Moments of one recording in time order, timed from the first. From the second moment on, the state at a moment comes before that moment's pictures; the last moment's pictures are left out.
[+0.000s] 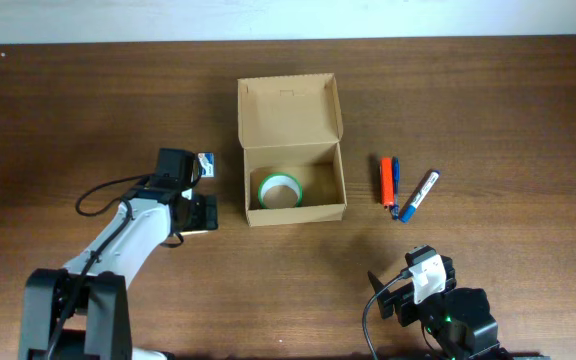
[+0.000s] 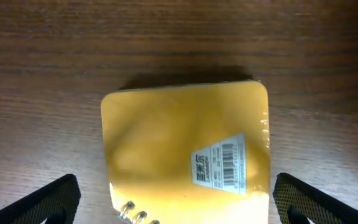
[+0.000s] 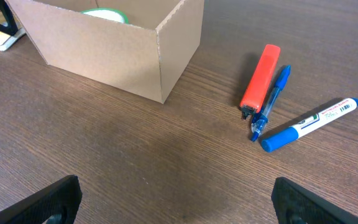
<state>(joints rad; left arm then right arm) -0.12 1.62 0.85 -0.54 -0.14 -0.16 0.36 0.01 0.16 -0.66 -0.07 -0.04</state>
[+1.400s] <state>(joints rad) -0.50 1.40 1.36 -0.86 -0.02 -0.32 0.36 0.01 0.16 -0.66 -0.07 -0.04</state>
